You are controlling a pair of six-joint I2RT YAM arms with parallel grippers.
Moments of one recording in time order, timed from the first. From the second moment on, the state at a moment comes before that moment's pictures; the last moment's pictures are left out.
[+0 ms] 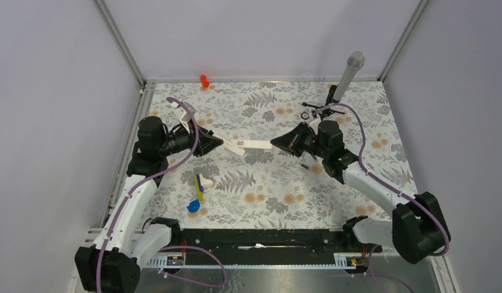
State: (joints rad) left arm -0.13 0.92 0.79 -0.09 0.90 -0.16; right arm 0.46 1.23 0.70 0.26 -0.46 1.24
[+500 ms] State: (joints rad) left arm -0.13 0.93 0.83 -0.14 0.91 -0.11; right arm 0.46 1.32 0.52 0.14 -0.28 1.00
